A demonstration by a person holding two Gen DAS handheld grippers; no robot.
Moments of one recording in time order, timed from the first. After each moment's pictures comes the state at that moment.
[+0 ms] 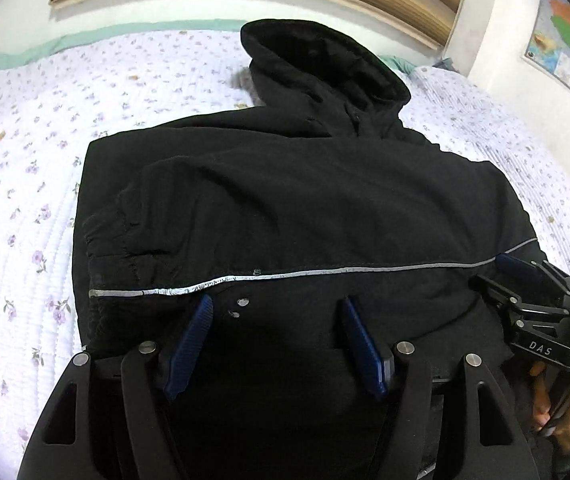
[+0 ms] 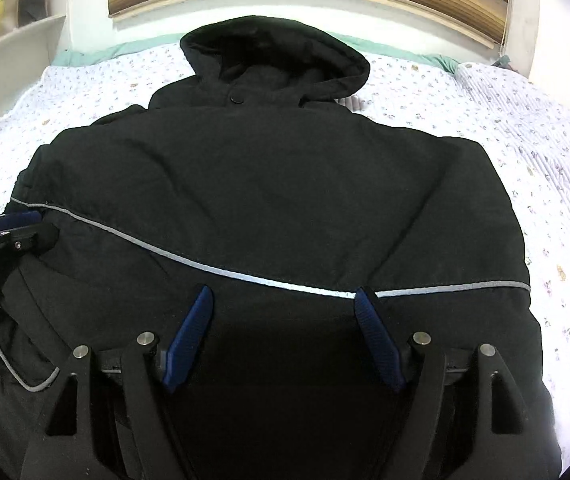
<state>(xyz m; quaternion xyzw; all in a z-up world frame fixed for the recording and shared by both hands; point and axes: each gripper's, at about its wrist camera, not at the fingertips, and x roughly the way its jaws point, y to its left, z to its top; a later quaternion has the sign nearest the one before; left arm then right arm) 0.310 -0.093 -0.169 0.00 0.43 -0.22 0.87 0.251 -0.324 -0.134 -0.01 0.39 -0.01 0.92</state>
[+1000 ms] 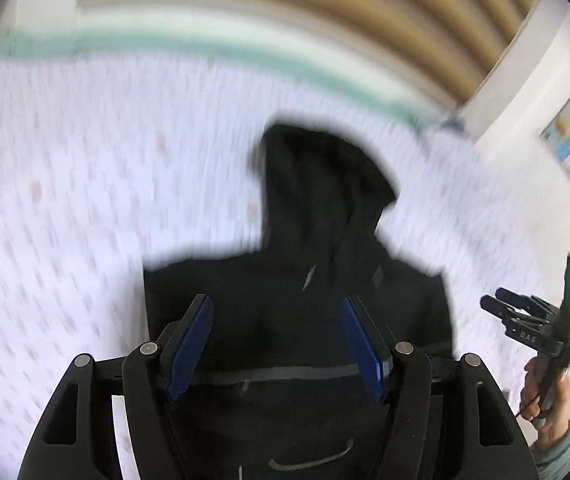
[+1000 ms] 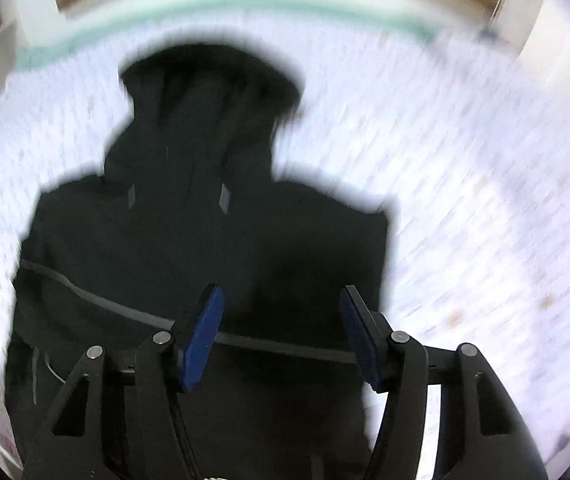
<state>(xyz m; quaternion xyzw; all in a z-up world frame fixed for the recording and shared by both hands) 0.389 -0.061 0.037 -0.09 0.47 -0.21 0.85 0.328 -0.401 0.055 0.00 0.48 -0.05 0.88</state>
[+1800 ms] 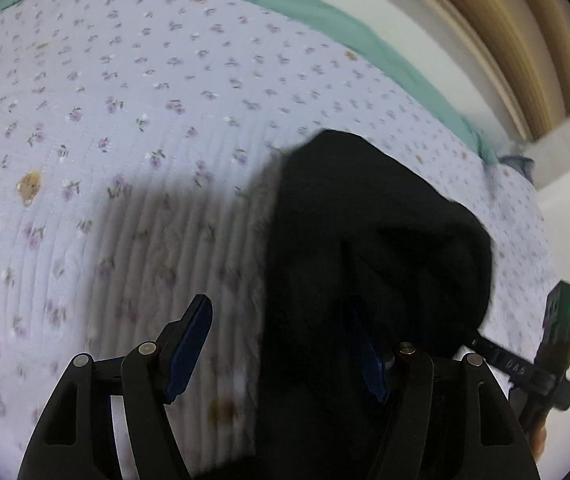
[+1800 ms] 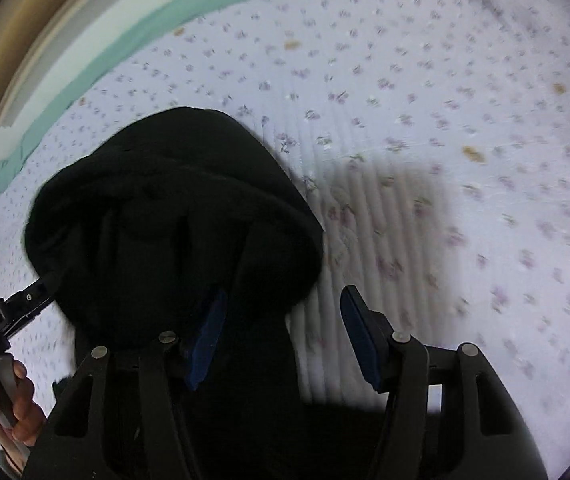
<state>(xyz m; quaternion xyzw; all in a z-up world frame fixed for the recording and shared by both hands) 0.635 -0.155 -0.128 -0.15 0.55 -0.16 0.80 0.593 -0.455 -0.090 0.19 0.55 -0.02 0.81</state>
